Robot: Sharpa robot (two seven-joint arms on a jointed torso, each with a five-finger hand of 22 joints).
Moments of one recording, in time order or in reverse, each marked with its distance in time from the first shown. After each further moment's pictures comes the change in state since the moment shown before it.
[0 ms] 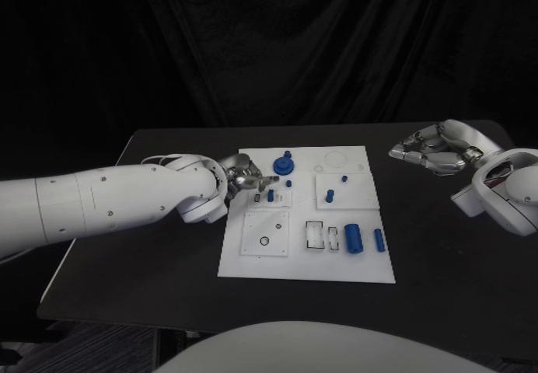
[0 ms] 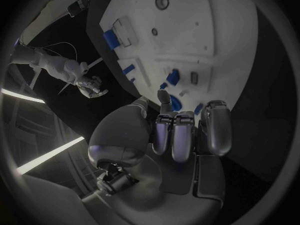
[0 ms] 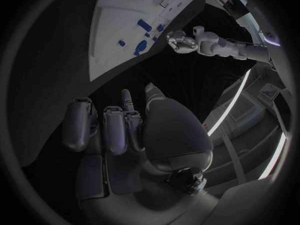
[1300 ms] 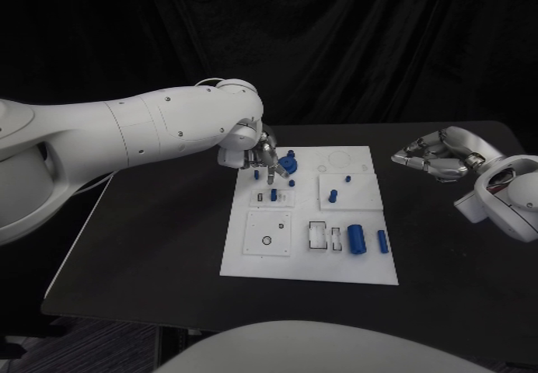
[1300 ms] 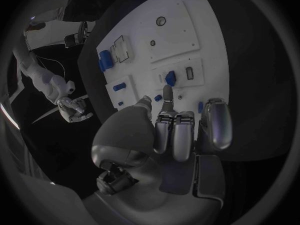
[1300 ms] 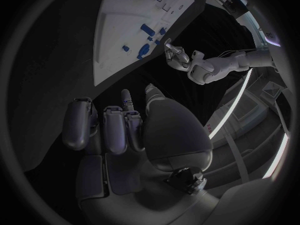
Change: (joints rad) left arm 0.171 0.331 0.002 -0.413 0.092 0.758 -0.271; left_hand 0.114 0.042 -0.061 -0.017 -0.062 0.101 0.046 -0.375 -0.381 0.000 0.032 0.000 0.000 0.000 0.025 0.000 0.000 0.000 -0.025 0.036 -0.039 0.000; right arm -0.015 0.016 0.000 -0.016 0.004 0.013 -0.013; right_hand -0.006 0.006 -0.003 0.003 0.027 0.000 0.000 -0.004 -0.003 -0.003 -0.004 0.000 0.001 0.000 0.000 -0.004 0.000 0.000 -0.007 0.000 -0.008 0.001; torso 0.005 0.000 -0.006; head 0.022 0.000
